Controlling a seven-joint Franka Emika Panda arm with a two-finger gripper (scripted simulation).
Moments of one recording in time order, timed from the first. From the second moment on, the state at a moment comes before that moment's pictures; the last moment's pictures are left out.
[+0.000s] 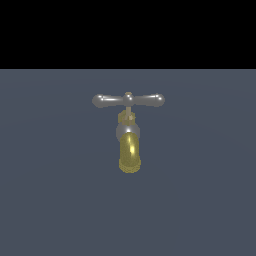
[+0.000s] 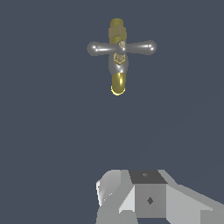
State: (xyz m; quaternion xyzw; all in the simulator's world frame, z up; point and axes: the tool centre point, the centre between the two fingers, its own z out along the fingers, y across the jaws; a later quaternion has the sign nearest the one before) arm -0.260 0.013 0.491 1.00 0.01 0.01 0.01
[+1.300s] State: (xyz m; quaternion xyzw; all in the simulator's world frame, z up) arm -0.240 -0.033 0.433 0.99 0.16 0.01 0.01
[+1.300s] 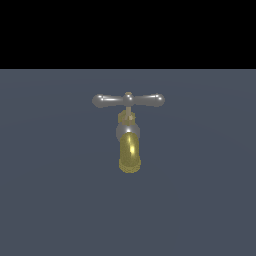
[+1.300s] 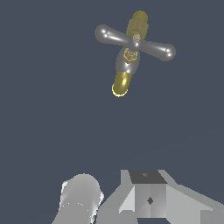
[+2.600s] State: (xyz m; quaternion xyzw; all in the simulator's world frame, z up) arm -0.164 -0.097 0.319 0.89 0.45 0.00 0.01
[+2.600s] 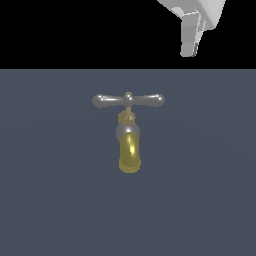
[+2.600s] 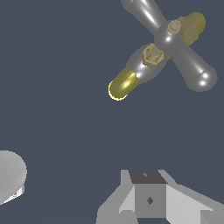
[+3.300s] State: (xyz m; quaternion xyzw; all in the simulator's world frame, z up) arm -0.115 -0.108 0.263 0.81 0.58 0.00 0.01
